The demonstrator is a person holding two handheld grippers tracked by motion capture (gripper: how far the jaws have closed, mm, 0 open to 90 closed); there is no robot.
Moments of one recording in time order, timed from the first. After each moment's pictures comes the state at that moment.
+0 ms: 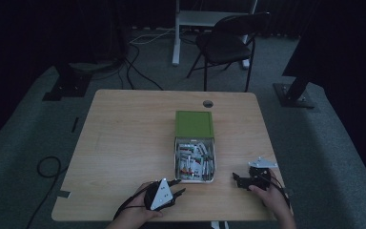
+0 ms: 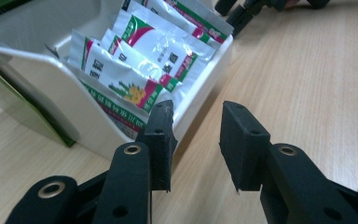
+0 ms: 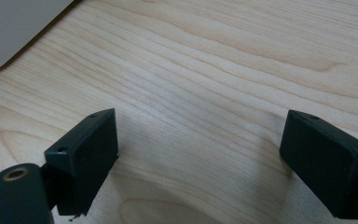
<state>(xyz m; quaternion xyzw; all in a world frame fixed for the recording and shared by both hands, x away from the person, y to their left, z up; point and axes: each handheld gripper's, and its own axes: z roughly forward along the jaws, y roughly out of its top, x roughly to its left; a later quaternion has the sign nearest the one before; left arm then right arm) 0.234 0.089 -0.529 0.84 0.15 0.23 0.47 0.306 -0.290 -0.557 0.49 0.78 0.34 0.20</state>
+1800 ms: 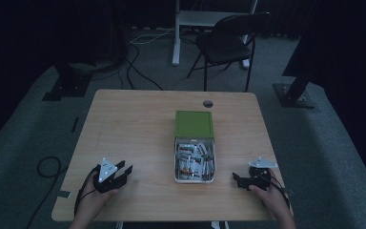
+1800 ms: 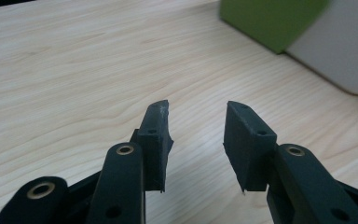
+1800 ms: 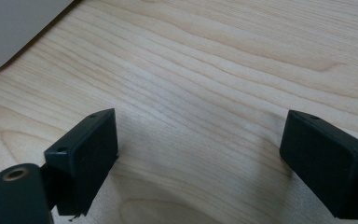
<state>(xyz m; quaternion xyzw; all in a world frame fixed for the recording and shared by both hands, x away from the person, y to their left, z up) 0.273 0.236 -0.531 0.75 0.44 0.27 0.41 0.306 -0.290 -0.557 0.48 0.78 0.34 0.20</state>
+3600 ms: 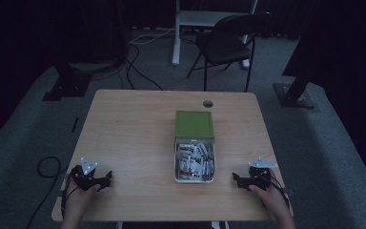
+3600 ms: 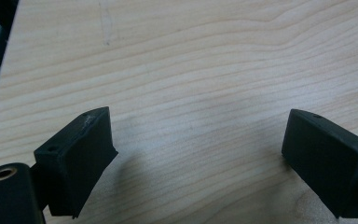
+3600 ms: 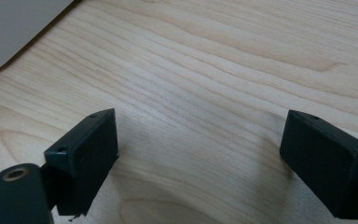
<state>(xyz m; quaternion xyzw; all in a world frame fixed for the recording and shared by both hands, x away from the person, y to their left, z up) 0.284 0.295 -0.550 0.74 0.55 0.28 0.28 0.306 -0.290 -0.557 0.48 0.78 0.34 0.20</state>
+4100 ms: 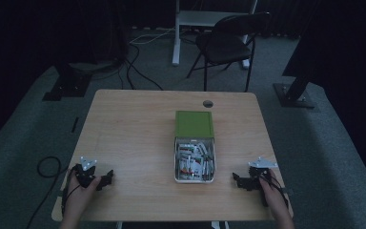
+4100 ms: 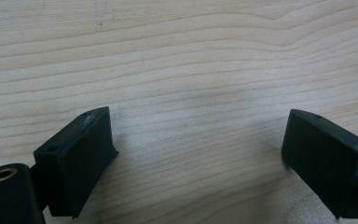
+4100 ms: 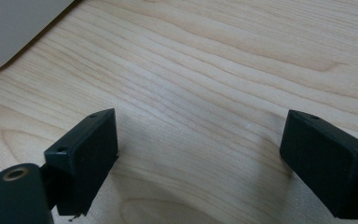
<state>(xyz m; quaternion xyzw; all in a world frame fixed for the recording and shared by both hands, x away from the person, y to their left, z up) 0.290 0.293 -0.551 0.72 0.58 0.24 0.29 0.306 -0.290 -0.556 0.49 0.78 0.34 0.20</state>
